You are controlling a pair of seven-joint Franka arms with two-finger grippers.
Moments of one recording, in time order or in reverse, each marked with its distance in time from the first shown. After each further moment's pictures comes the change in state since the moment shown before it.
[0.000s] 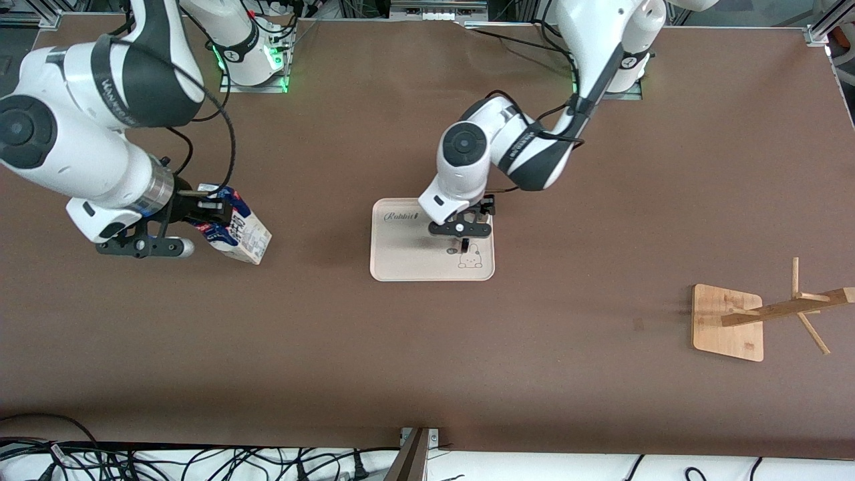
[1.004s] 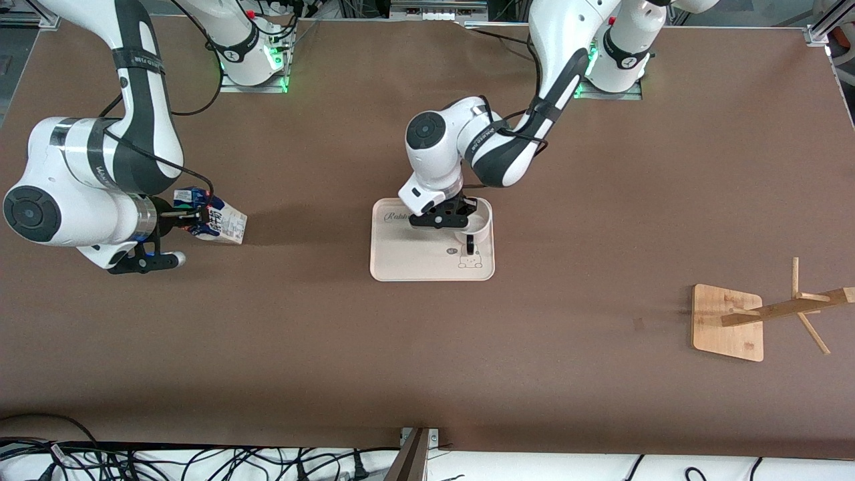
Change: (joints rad) left arm -0.059 0.038 0.003 0.039 0.178 0.012 -0.130; right arm -0.117 0.080 -0.003 -0.153 -0.002 0.006 -0.310
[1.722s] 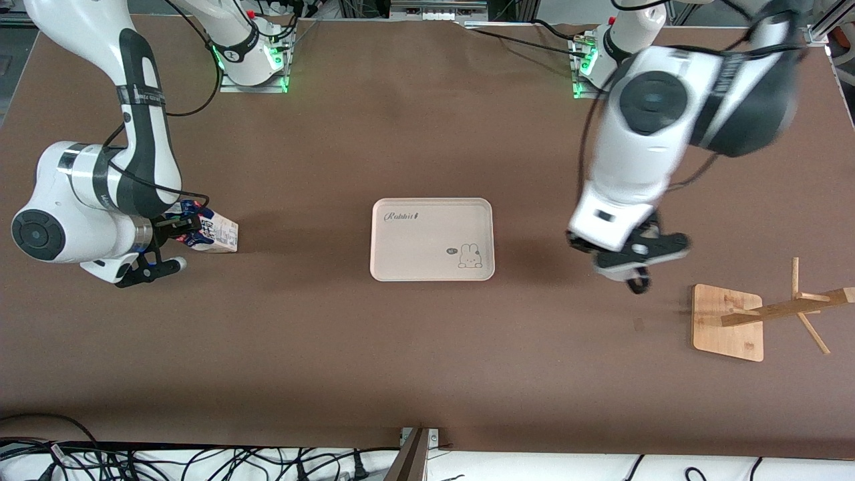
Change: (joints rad) left arm 0.437 -0.293 0.035 0.195 -0.034 -0.370 0.308; right arm -0.052 0.088 -0.001 -0.007 0.000 0.074 -0.194
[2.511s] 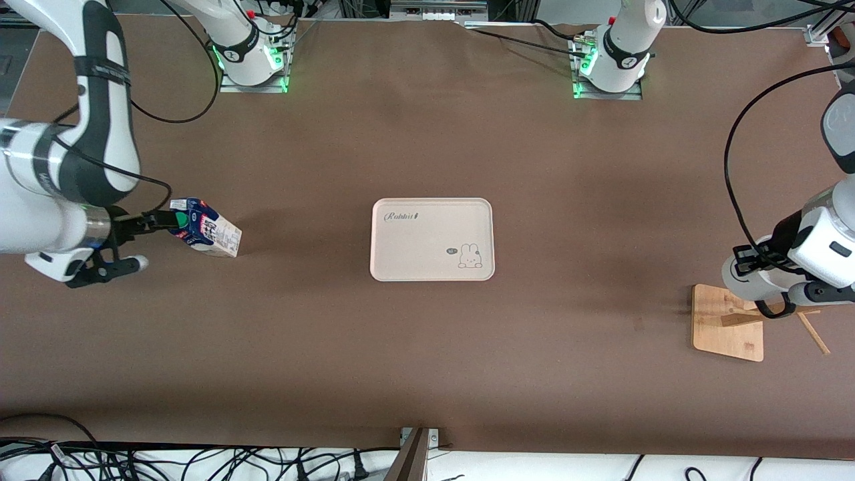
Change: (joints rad) left arm 0.347 0.002 -0.002 0.029 -0.189 -0.031 0.549; right arm -0.023 -0.058 -0.050 0.156 0.000 -0.139 -0.004
